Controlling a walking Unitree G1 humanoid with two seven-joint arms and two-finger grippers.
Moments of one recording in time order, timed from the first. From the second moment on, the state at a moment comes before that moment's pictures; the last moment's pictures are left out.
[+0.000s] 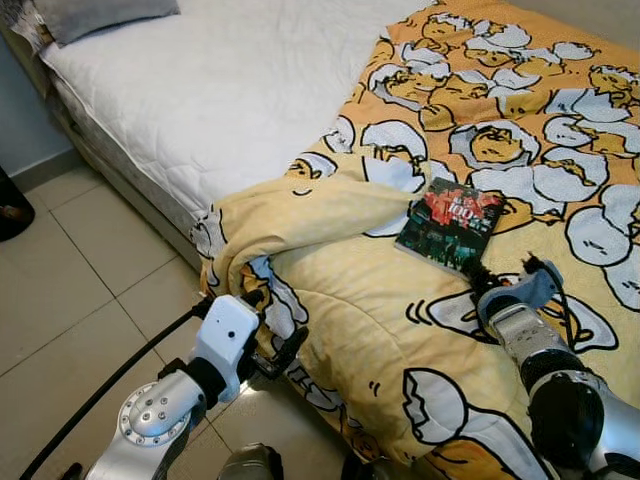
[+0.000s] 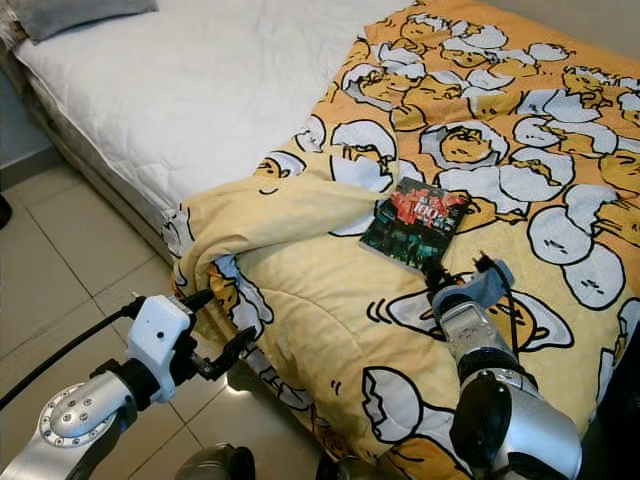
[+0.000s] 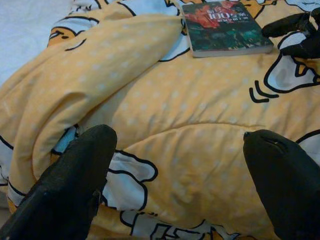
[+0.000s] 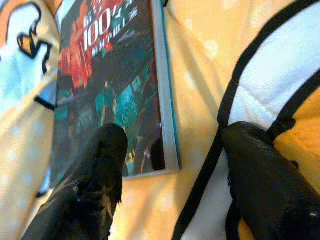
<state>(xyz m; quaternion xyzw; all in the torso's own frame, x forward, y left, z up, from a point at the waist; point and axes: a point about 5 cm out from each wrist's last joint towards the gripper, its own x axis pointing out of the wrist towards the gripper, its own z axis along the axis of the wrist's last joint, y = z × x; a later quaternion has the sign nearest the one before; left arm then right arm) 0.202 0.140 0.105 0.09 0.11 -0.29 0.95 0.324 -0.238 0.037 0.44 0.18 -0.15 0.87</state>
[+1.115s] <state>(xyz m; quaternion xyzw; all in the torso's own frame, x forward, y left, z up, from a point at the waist) 0.203 0.140 0.106 0.09 0.10 -0.27 0.95 0.348 -0.217 0.063 0.53 0.12 -0.11 0.83</state>
